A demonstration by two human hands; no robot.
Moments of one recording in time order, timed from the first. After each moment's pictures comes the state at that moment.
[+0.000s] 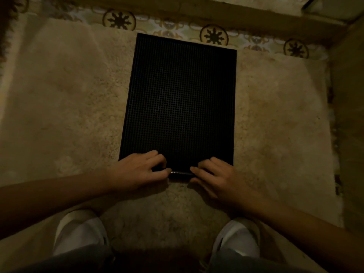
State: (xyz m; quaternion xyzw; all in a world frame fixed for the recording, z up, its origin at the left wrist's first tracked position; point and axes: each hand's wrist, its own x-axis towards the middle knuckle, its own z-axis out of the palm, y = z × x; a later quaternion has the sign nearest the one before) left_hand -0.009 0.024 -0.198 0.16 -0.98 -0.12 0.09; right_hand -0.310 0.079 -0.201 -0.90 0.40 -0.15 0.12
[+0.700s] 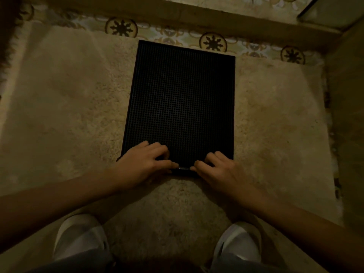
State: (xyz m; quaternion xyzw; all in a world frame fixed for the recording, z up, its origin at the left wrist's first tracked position) left_hand -0.022 0.011 -0.179 0.25 -0.95 -0.14 0.10; right_hand -0.301 0.061 -0.179 -0.88 0.46 -0.08 0.01
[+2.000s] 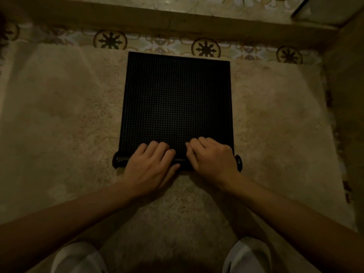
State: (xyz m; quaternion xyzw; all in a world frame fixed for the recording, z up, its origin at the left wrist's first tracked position) left_hand -0.056 -0.006 -0.194 0.41 -0.91 -0.01 0.09; right_hand -0.269 -0.003 -0.194 -0.82 0.56 -0.16 -0.04
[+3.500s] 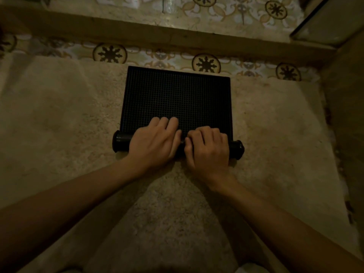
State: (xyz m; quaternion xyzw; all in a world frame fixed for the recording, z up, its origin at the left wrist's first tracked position) left_hand -0.089 -0.096 -0.181 0.51 -0.85 -0.04 0.10; right_hand -0.255 -0.055 -0.202 -0.76 0.61 -0.21 -0.10
